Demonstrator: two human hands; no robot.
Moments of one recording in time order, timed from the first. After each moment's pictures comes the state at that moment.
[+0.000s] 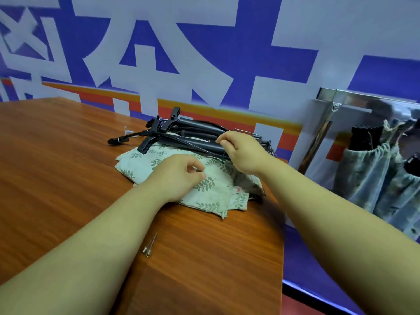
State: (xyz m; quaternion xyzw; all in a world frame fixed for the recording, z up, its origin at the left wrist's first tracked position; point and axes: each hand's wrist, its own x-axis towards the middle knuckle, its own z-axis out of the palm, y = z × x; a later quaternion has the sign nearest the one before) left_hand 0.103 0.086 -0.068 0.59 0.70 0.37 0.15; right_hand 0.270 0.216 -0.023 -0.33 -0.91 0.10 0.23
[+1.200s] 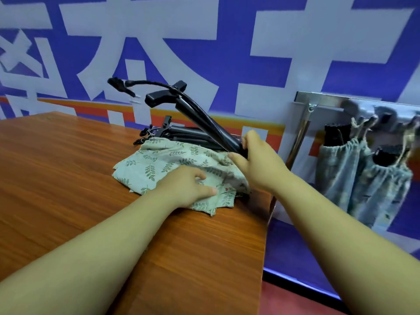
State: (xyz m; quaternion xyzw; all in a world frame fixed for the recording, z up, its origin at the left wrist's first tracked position) left_hand 0.139 0.085 -0.060 0.61 0.74 0.24 0.17; right_hand 0.335 0.161 -0.014 -0.39 -0.86 0.05 0.33
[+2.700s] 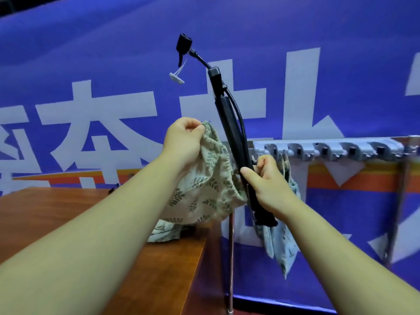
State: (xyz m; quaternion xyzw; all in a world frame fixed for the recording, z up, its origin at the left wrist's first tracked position) left_hand 0.327 0.063 0.151 0.54 0.51 0.65 0.17; right_hand 0.527 0.072 0.059 -0.38 -0.71 0.25 0.54
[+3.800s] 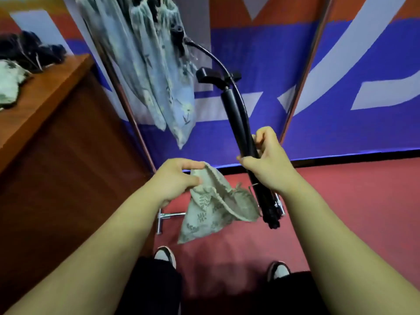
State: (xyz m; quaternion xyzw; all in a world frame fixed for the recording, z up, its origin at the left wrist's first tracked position) left_hand 0.544 0.068 -0.240 0.58 0.60 0.29 0.48; right_hand 0.781 0.048 -0.222 -0.54 -0.60 0.37 0.46
